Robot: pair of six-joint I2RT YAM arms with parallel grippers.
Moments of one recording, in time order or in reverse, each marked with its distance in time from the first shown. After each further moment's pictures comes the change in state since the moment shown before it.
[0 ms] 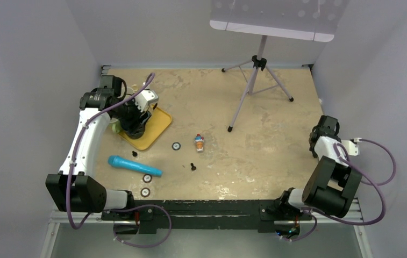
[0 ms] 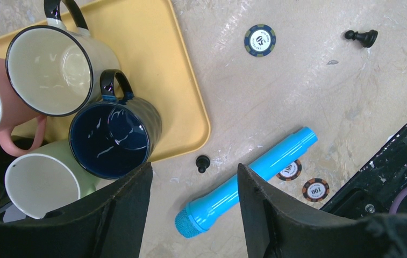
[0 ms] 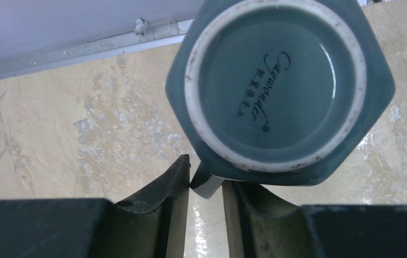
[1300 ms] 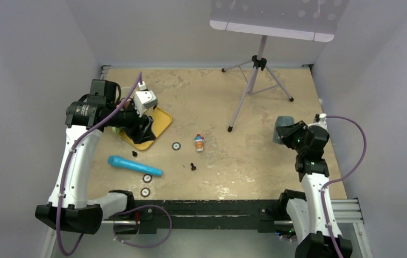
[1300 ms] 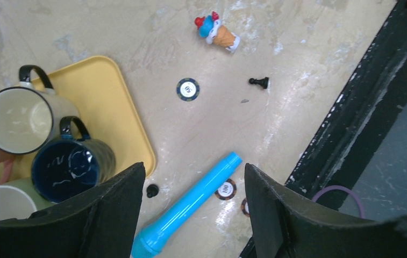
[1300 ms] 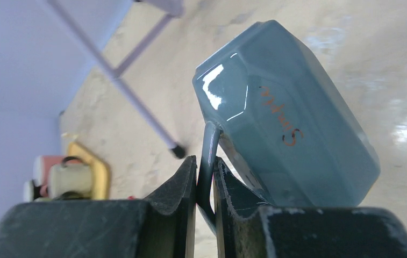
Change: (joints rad) left arm -0.053 -0.170 0.092 -0.154 0.260 -0.119; right arm 0.209 -0.603 -0.266 0.293 -0.814 -0.502
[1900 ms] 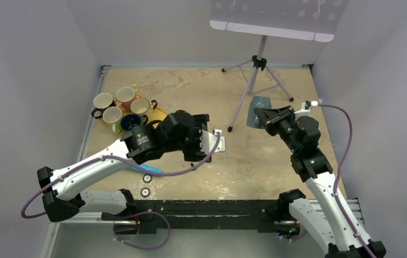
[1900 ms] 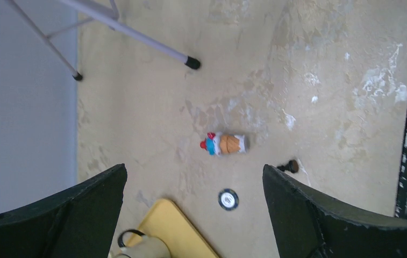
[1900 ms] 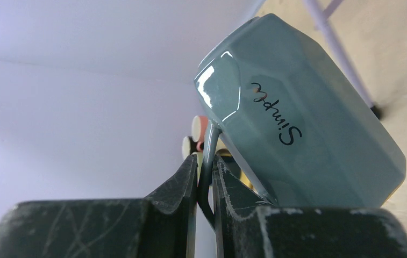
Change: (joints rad) left arm -0.916 0.037 -0.114 0.506 -0.674 -0.070; right arm 0.454 -0.053 0.256 -0.029 0.134 0.505
